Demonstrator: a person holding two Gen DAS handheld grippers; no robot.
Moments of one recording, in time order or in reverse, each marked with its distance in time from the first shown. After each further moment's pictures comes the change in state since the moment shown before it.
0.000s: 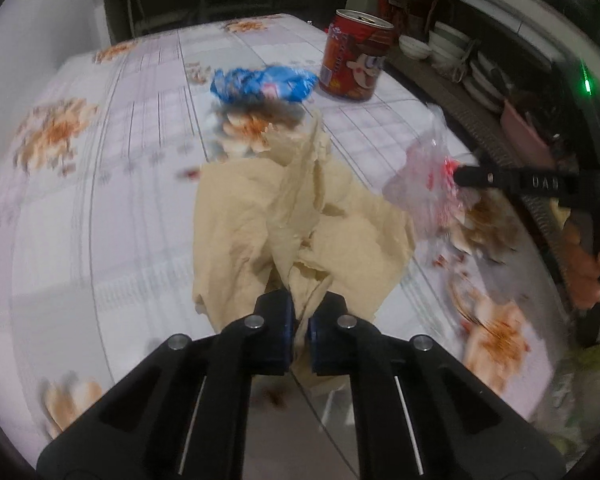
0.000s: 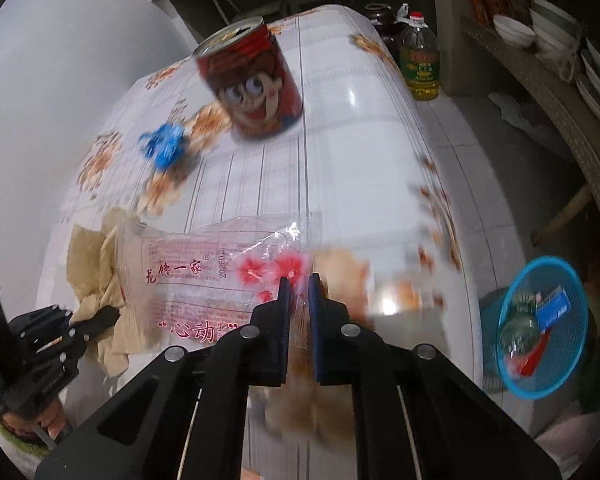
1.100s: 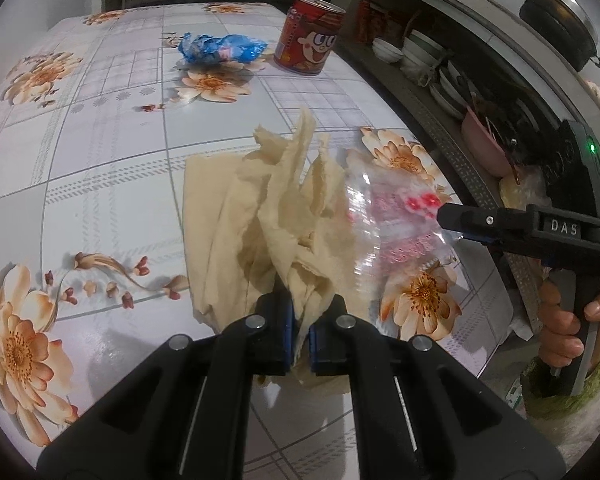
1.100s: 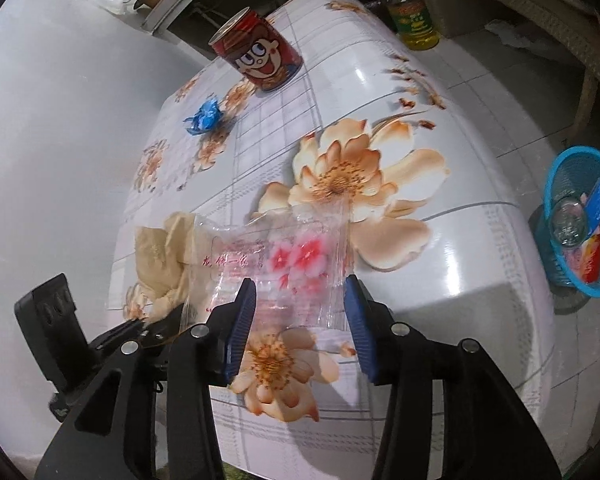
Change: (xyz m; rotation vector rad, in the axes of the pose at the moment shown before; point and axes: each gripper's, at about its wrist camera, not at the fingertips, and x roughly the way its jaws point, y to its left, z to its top) left arm -0.016 -0.031 -0.043 -0.063 0.004 -0.136; right arm -0.030 -0.014 -0.074 0.230 0.020 0.253
